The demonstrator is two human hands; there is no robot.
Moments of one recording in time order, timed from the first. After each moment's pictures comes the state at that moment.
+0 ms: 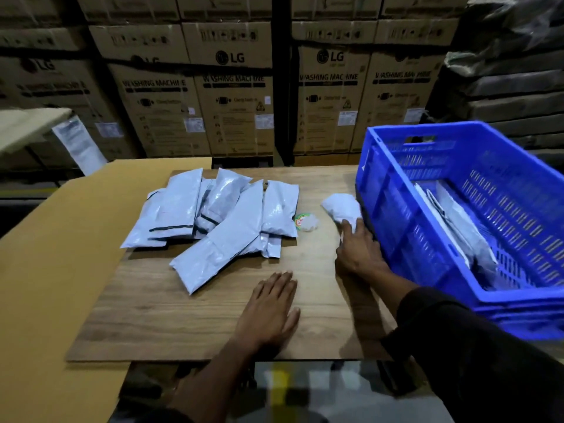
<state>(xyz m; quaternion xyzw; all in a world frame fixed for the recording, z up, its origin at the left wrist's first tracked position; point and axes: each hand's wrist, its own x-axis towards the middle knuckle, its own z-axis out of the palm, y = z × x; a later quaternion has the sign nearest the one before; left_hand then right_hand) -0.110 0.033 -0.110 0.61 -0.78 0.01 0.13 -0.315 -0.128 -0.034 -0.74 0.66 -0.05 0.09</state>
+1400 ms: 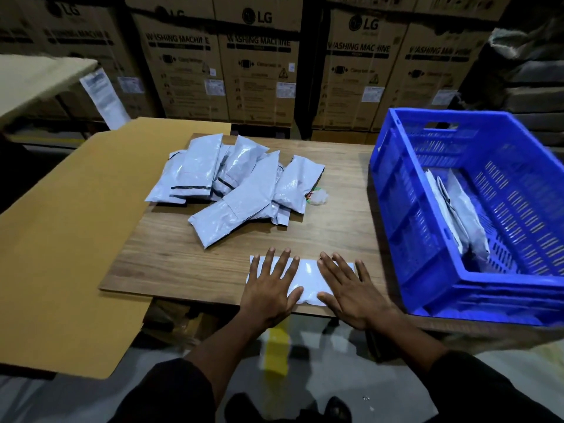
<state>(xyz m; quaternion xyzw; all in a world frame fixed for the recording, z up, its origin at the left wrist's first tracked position) -0.130 0.081 -0.109 0.67 -0.73 0.03 0.10 -0.358 0.009 -0.058 -0.92 0.38 0.11 0.06</state>
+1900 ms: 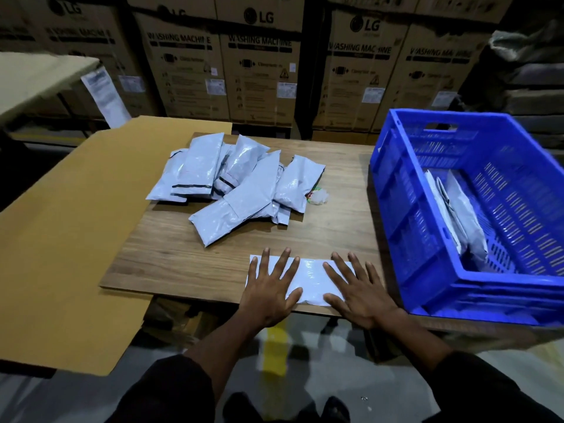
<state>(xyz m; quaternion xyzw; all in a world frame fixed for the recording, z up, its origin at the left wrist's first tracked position) -0.128 0.084 -0.118 0.68 -0.73 0.01 0.09 -0.377 0.005 -0.064 -0.90 0.41 0.12 0.07</state>
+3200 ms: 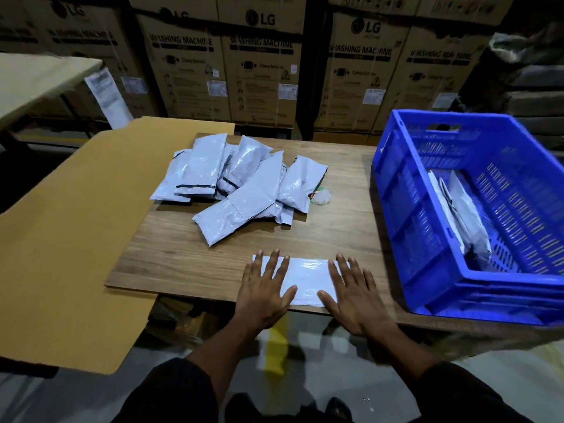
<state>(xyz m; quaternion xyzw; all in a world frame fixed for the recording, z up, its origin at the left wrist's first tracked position) -0.118 0.097 -0.111 0.72 -0.69 -0.03 0.10 -0.353 0.031 -0.075 -0.87 0.49 0.06 0.06</state>
